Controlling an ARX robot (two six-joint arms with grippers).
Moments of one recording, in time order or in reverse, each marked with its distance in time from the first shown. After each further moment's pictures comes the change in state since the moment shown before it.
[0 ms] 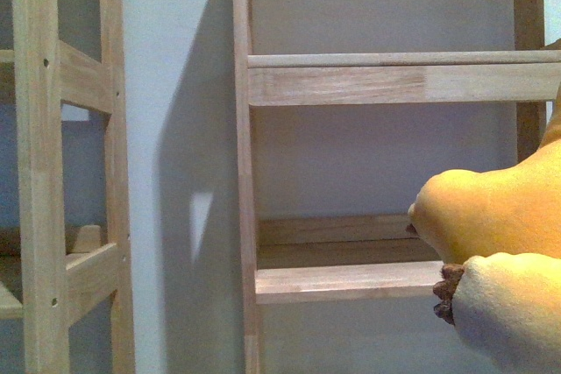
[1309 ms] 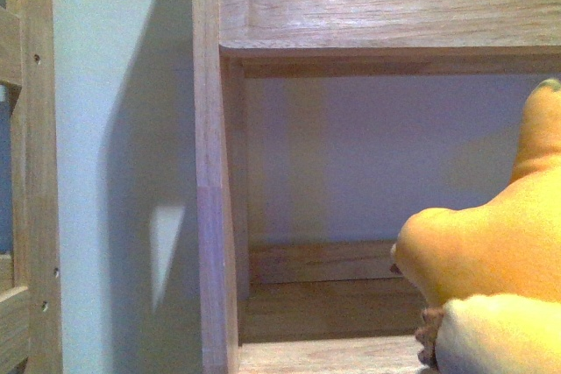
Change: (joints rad) left arm 0.000 0.001 0.000 0.000 0.000 0.000; right arm -0.009 0.034 0.044 -0.069 -0.027 -0.032
